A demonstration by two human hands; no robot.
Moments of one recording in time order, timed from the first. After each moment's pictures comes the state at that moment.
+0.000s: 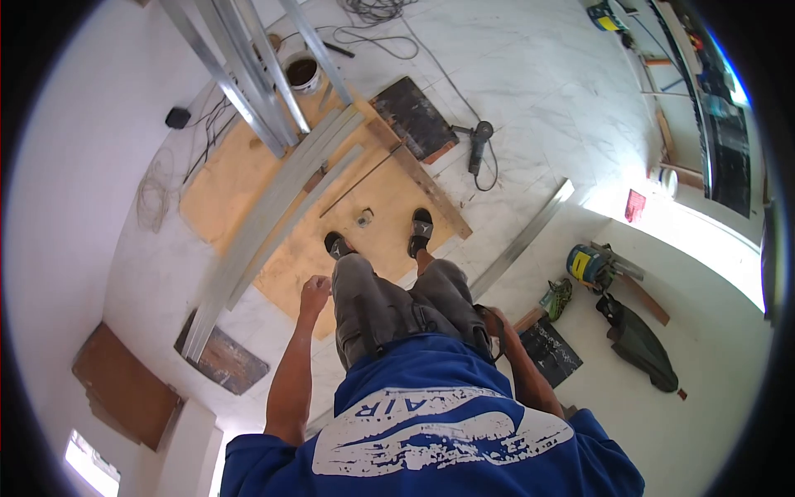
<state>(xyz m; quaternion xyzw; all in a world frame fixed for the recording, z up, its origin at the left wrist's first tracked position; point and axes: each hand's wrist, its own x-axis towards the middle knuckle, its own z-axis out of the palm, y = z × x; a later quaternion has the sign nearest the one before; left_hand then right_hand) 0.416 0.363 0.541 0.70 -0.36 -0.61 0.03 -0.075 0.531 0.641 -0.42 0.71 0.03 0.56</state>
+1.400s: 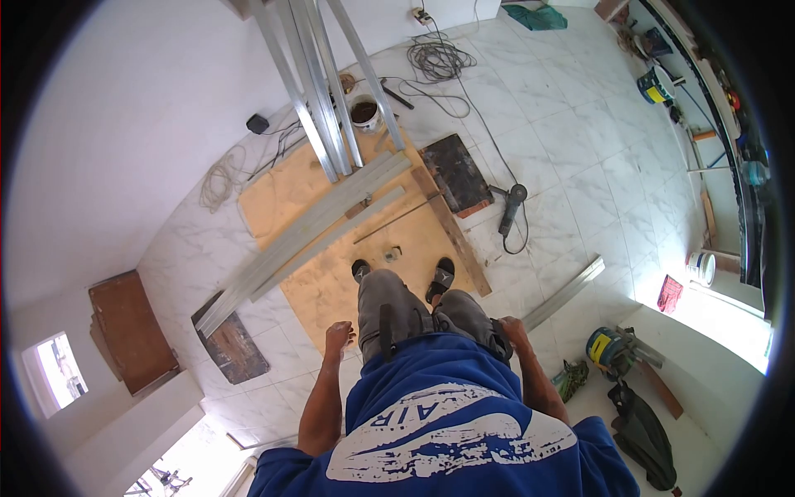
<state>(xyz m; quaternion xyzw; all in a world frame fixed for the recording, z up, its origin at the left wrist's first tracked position) 0.308 0.502 0.614 0.80 -0.09 -0.57 0.17 -0.211 0.491 0.595 -0.39 0.76 -0.06 0.52</state>
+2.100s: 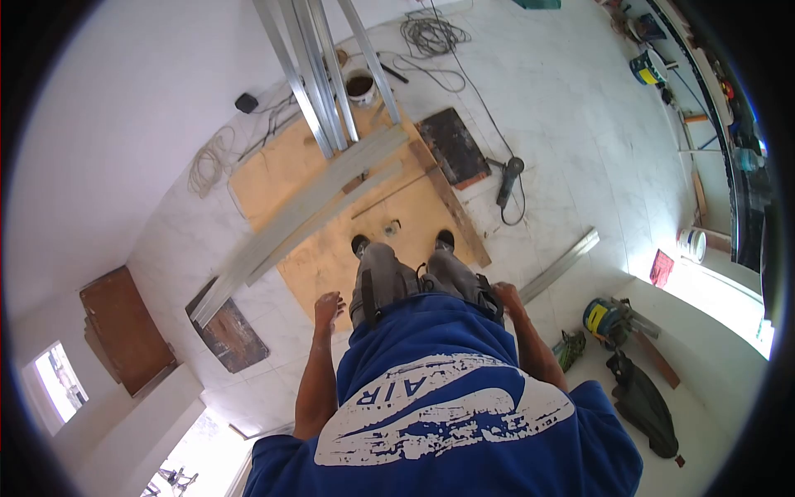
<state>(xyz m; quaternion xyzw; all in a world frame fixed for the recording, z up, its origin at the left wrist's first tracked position) 0.372 0.492 0.620 0.78 -0.08 -0.57 0.22 -0.173 0.502 0.547 -0.67 0.62 -0.04 0.41</state>
